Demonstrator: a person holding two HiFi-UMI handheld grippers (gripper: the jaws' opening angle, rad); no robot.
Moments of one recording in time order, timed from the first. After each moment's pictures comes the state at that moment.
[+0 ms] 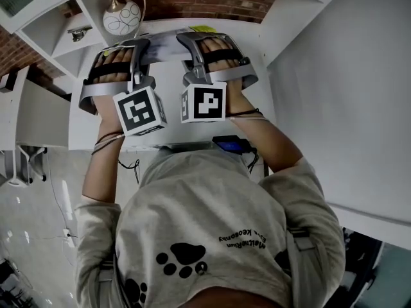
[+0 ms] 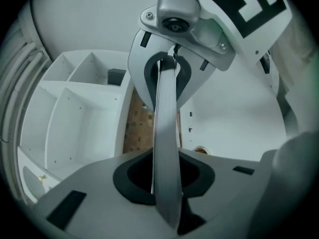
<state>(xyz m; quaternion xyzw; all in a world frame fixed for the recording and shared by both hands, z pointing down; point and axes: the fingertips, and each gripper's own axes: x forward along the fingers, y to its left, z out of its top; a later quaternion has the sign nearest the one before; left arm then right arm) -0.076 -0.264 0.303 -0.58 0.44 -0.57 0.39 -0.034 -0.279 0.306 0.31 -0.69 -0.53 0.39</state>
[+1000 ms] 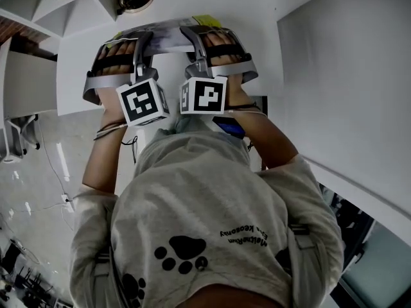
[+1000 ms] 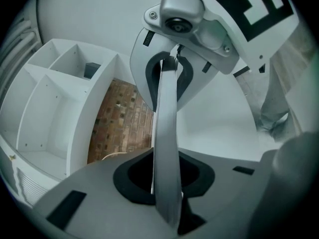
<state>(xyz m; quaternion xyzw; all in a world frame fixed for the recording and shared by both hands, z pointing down) -0.067 -0.212 0.426 -0.65 0.38 -0.58 0.31 -0.024 -0.224 0.427 0.29 -0.72 -0.44 0.45</state>
